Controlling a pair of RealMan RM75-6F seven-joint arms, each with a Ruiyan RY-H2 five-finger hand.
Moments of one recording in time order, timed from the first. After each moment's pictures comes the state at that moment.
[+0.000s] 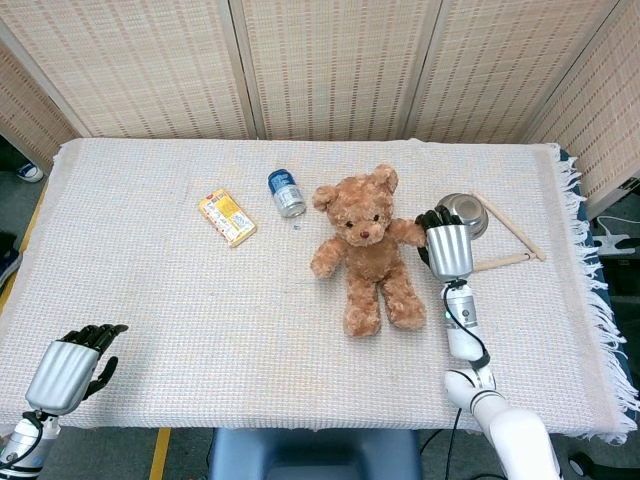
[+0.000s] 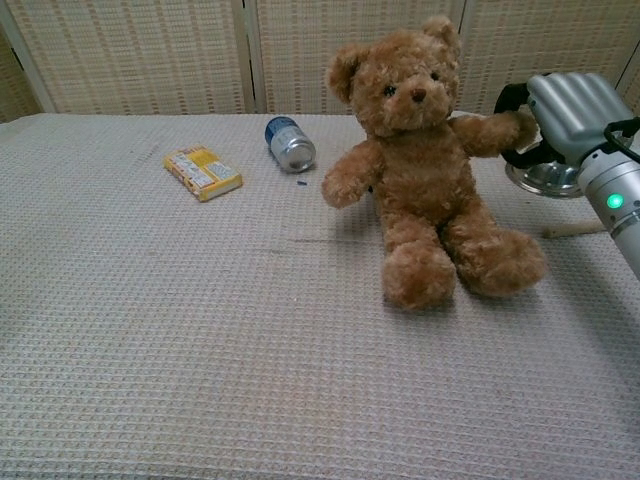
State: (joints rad) left arm -0.16 -1.21 0.03 -1.51 1.69 1.50 0.20; right arm 0.76 -2.11 0.28 -0.25 -1.33 1.28 0.09
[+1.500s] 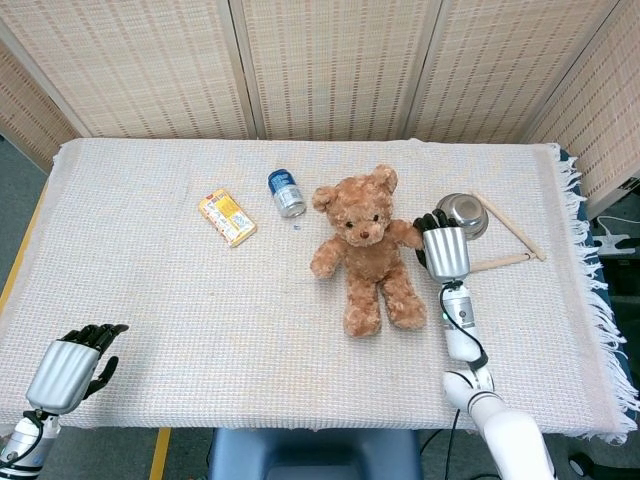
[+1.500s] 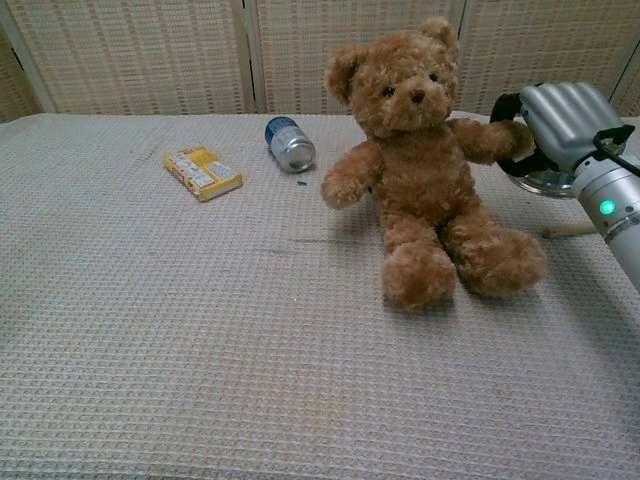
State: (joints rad) left arm -0.16 -1.21 0.03 -1.50 1.69 1.49 0.20; right arm 0.77 -2.13 0.28 -0.21 -1.33 1.26 0.09
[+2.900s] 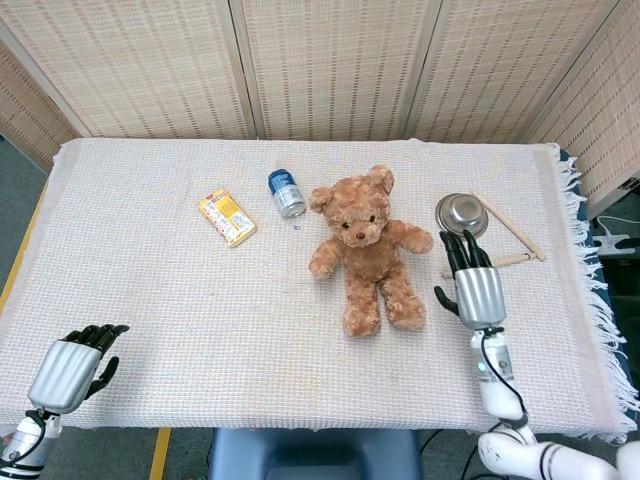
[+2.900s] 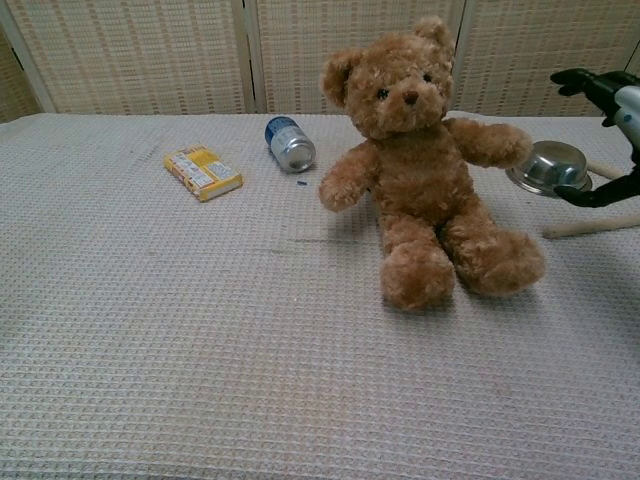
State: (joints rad) left arm -0.16 -1.21 0.03 -1.51 1.68 1.48 0.22; right arm 0.39 -1.59 0.15 -1.38 -1.32 1.47 -0.31
